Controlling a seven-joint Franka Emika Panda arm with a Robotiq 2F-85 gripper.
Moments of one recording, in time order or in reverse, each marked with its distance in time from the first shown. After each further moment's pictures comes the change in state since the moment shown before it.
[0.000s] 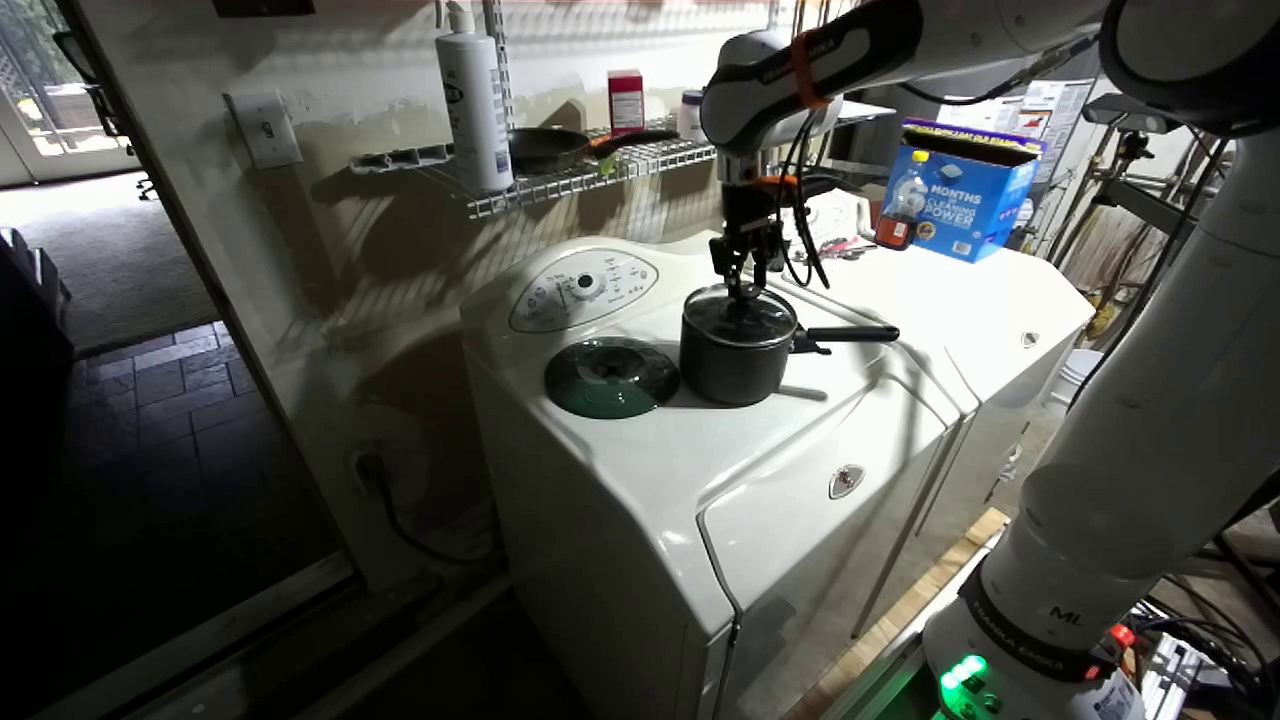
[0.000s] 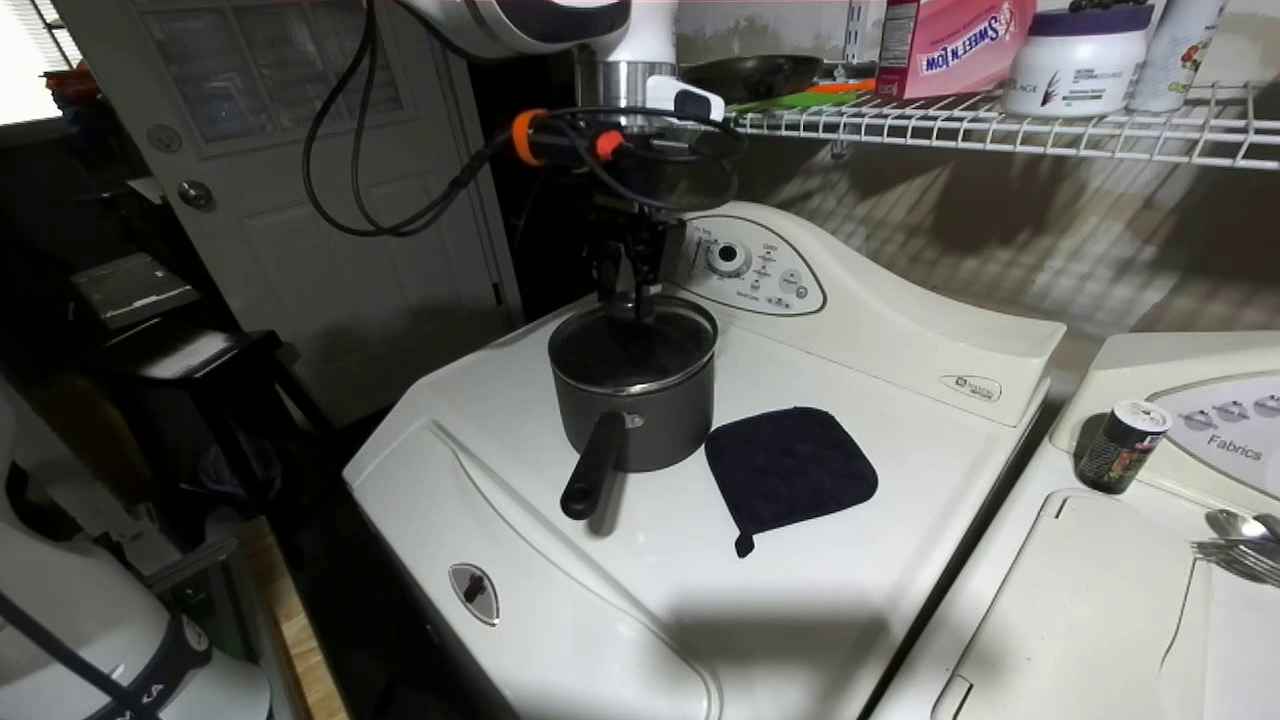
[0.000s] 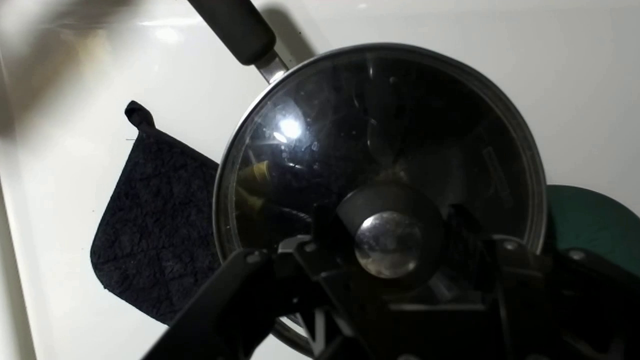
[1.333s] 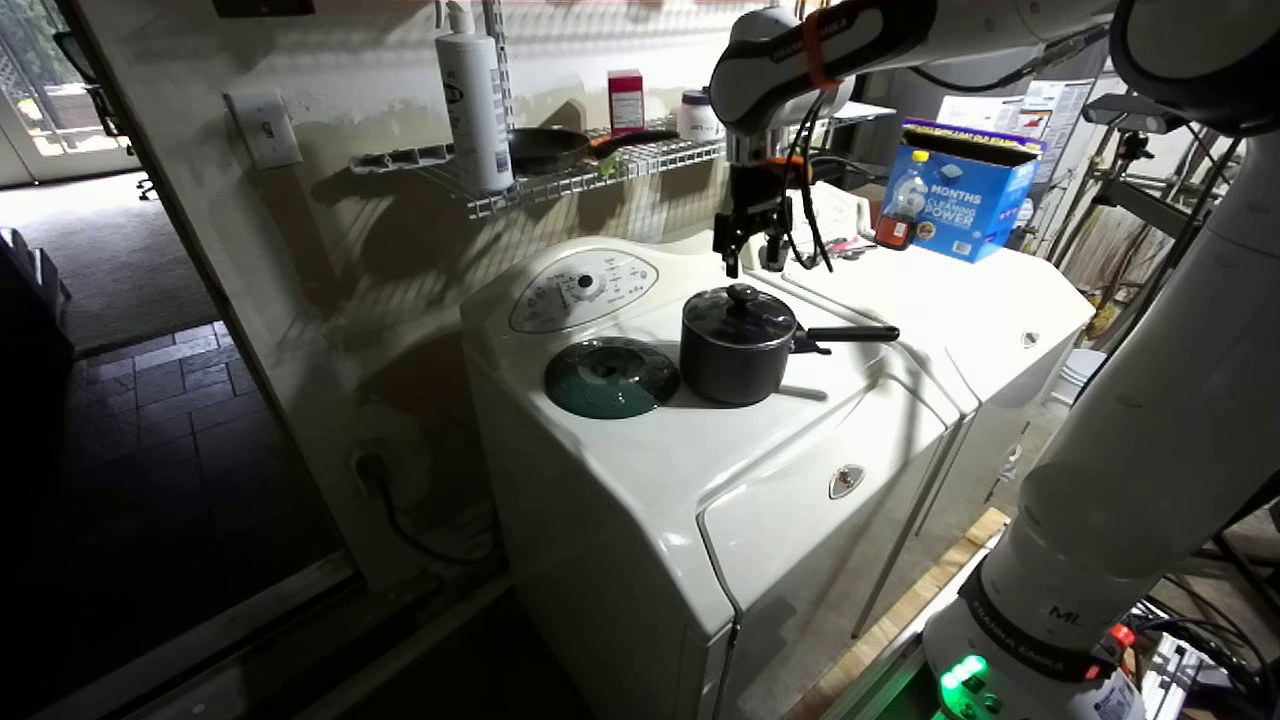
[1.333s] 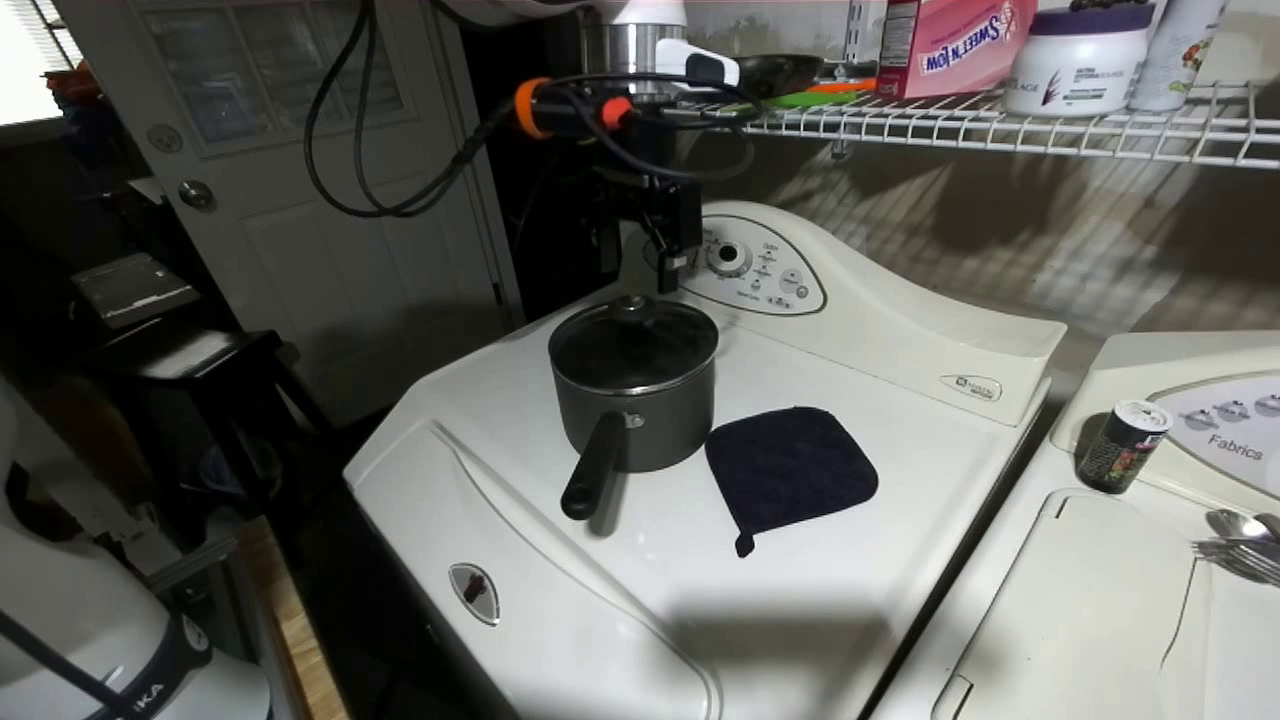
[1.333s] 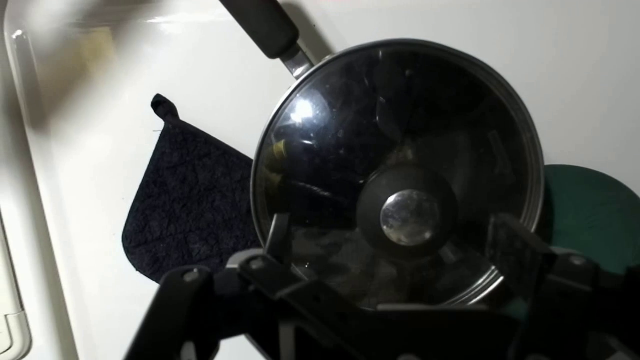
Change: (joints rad) arm -0.014 -0.021 -0.013 0.035 0.004 -0.025 -0.009
